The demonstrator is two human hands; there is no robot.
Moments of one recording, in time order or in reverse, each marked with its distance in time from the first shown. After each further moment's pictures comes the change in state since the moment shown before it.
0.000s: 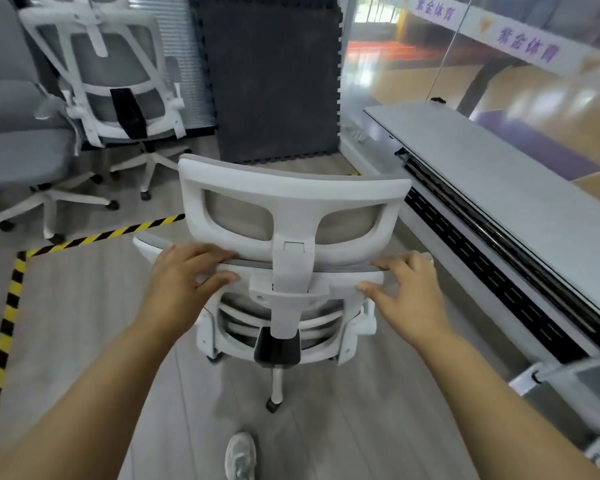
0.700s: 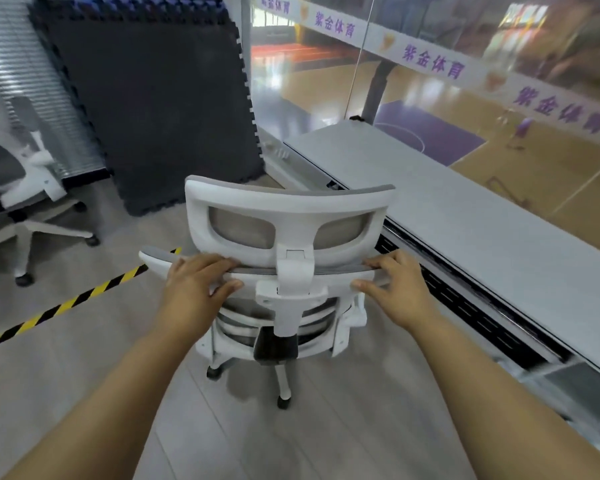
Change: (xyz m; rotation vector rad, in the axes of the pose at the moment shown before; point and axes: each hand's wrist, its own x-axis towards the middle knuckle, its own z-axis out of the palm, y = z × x) left_hand 0.303 -0.015 0.162 0.017 -0.221 0.210; right_hand 0.253 0.119 -0.004 -0.041 0.020 0.253
